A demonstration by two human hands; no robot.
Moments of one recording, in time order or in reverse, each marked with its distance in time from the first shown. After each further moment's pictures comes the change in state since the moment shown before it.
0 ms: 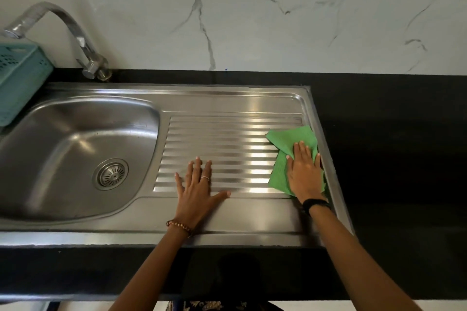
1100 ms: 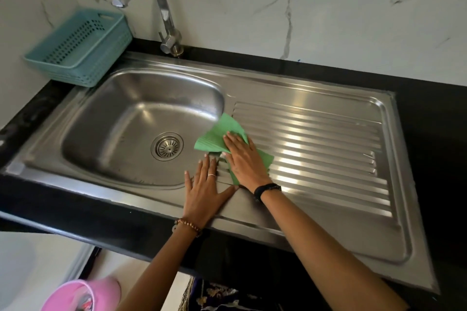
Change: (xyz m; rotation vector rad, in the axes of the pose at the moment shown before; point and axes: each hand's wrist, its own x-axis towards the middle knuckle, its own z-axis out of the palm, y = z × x) left_hand -0.038 -0.085 -0.032 0.024 0.095 -0.262; right_hand -0.018 -0.241 0.053 0.152 -0.218 -0.739
